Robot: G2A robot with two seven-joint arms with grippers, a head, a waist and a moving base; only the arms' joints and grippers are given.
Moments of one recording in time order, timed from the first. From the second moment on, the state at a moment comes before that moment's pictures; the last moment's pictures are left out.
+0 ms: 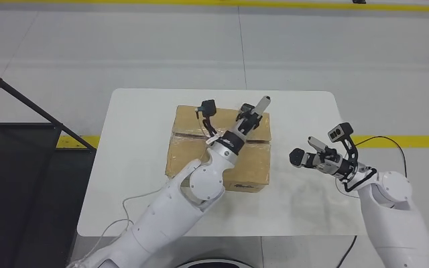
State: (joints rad) left arm 0.91 -1.46 -0.81 -1.52 0.07 -0.11 0.20; right arm -1.16 -1.00 1.53 -1.40 0.61 -0.12 1.18
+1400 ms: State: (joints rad) left arm 1.31 -1.41 -1.45 -2.00 0.04 -0.11 -0.11; right arm -1.03 -1.03 1.34 -1.54 0.66 -0.12 1.06
